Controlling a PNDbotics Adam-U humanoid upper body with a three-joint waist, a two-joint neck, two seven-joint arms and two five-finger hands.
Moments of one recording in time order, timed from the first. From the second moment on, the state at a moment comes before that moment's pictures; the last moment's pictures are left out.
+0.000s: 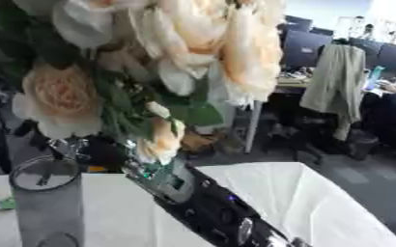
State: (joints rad) left arm -0.32 0.18 0.07 -1.86 0.10 -0.10 0.05; right arm -0.50 -0.79 0.11 -1.78 -0.26 -0.41 0.24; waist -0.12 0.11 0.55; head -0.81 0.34
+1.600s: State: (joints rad) left arm -0.31 0.19 0.07 -1.85 0.09 -0.10 0.04; right arm -0.44 -0.92 0.08 -1.76 -0.44 -0.32 0.59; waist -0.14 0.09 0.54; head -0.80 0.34
